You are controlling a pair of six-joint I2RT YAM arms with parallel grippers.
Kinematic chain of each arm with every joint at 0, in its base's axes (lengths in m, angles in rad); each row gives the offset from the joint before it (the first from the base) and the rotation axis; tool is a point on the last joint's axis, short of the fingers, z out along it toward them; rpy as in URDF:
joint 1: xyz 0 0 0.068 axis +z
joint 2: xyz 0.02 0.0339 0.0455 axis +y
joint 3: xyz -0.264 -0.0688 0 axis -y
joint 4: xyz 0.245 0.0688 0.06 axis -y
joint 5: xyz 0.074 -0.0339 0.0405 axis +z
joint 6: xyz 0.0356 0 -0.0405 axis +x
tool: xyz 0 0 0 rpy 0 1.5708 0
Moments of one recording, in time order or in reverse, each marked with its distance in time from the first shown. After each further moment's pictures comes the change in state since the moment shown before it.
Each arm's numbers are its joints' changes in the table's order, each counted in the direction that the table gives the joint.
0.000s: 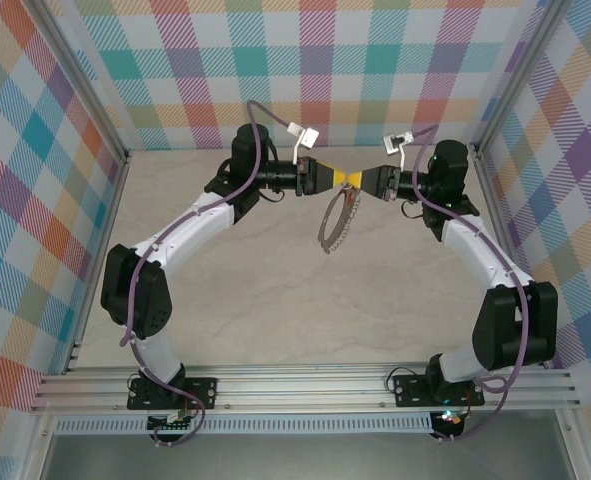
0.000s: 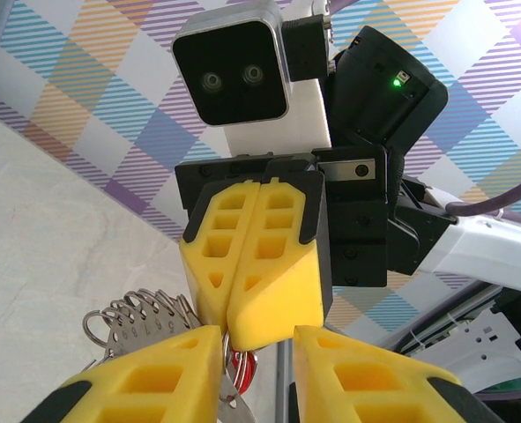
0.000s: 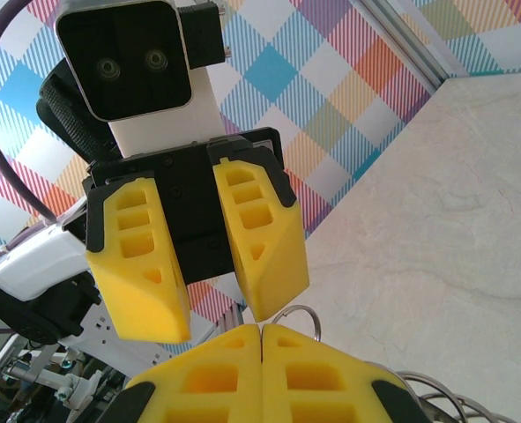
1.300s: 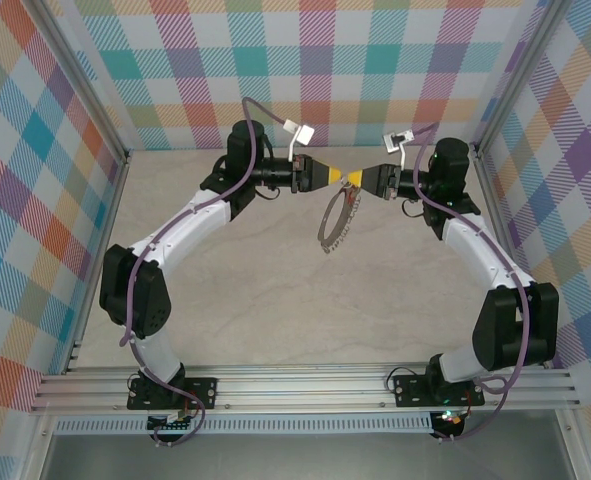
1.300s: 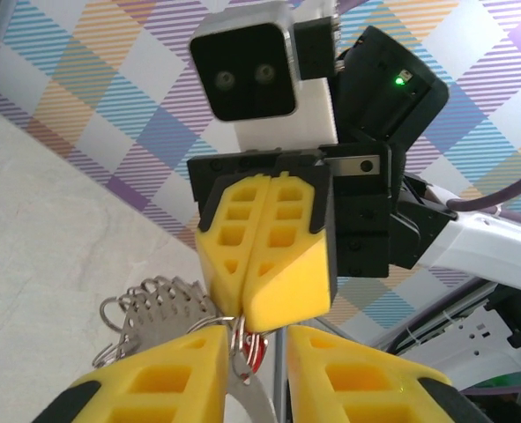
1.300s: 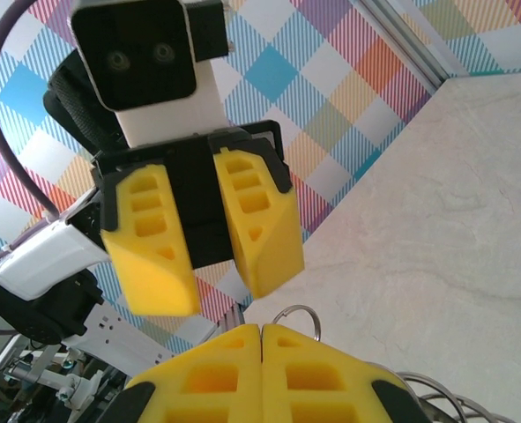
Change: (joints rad) left arm 0.015 -0.002 0.019 -0.024 -0.031 0.000; right arm 0.000 -0.002 0.016 -0.030 0.000 -0.007
